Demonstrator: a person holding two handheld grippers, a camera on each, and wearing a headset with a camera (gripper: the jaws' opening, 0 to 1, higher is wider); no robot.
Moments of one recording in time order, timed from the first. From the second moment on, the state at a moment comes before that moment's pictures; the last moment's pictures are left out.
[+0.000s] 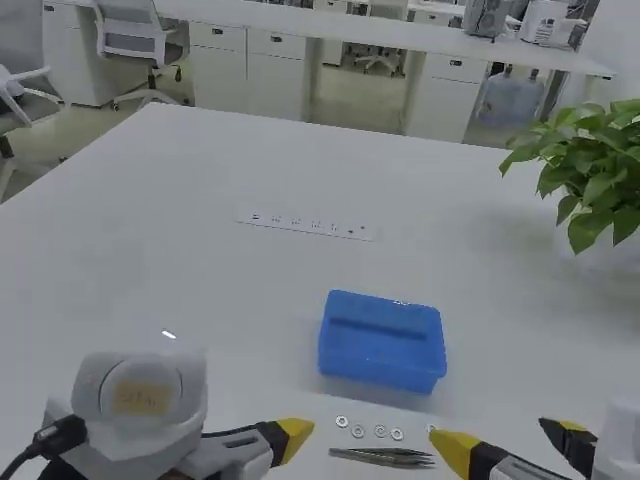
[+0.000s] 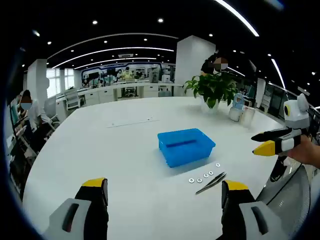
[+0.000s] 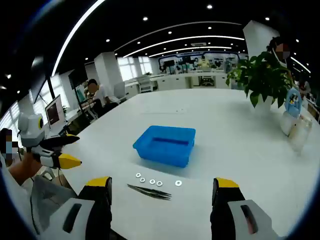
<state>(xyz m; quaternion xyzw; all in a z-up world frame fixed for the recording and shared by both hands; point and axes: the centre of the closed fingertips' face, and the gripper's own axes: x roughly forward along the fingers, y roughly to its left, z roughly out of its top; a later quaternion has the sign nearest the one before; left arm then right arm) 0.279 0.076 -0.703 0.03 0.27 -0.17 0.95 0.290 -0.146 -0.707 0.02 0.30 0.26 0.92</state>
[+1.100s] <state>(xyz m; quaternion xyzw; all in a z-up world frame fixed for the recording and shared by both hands) 0.278 0.074 -0.704 0.04 0.27 -0.17 0.95 0.290 -0.140 -0.705 0.02 0.29 0.27 0.92</state>
